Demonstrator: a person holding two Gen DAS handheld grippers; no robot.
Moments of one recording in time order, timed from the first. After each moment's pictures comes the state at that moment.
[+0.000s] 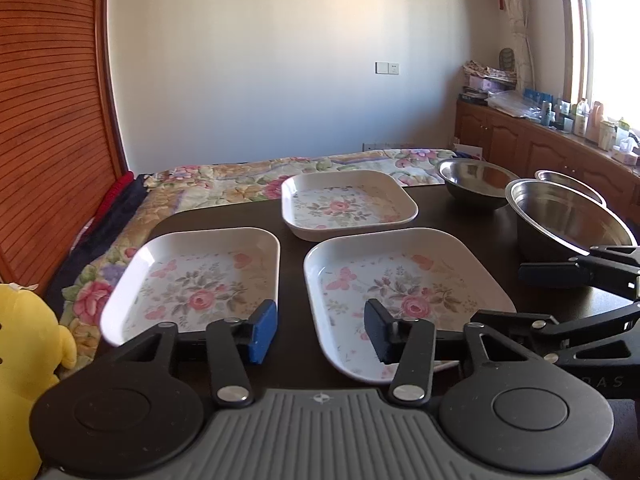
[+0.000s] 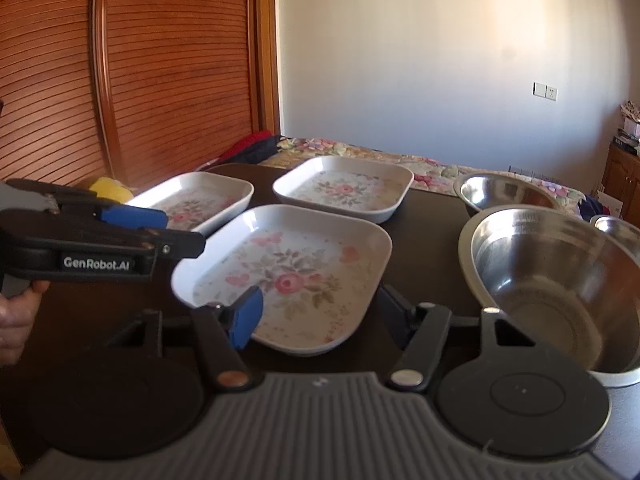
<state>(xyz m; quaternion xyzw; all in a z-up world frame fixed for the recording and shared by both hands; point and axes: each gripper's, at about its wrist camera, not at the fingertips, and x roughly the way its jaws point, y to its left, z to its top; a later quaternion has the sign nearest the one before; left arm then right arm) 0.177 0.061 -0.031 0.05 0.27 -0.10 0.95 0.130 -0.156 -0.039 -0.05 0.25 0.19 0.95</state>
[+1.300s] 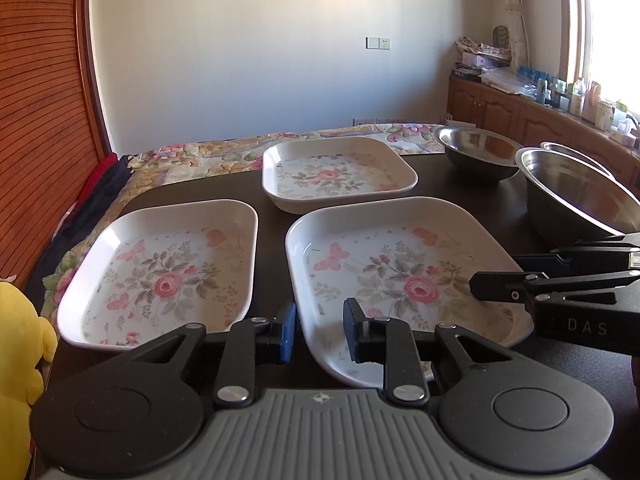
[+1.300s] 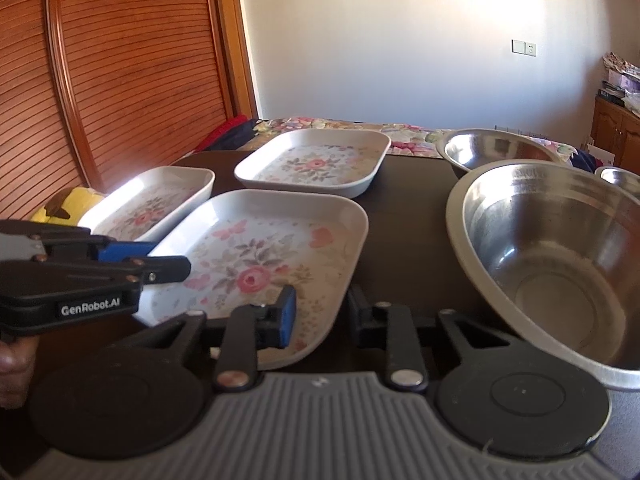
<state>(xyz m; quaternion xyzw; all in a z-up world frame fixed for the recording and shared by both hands) 0.204 0.052 -0.055 0.06 0.31 -0.11 0.94 0.163 -0.166 -0.055 0.00 0.29 0.16 0.94</state>
